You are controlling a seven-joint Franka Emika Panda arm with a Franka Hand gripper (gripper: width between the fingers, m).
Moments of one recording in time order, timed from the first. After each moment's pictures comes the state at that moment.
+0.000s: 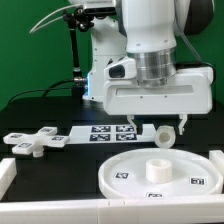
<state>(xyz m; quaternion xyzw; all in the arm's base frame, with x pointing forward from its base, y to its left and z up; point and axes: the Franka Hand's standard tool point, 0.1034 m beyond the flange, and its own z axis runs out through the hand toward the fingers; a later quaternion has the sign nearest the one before) 0.450 0.060 0.040 -0.98 0.18 0.08 0.05</state>
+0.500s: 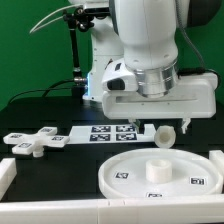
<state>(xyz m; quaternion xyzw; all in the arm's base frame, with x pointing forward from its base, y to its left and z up) 0.458 0.067 0.044 -0.96 0.14 0.21 0.08</state>
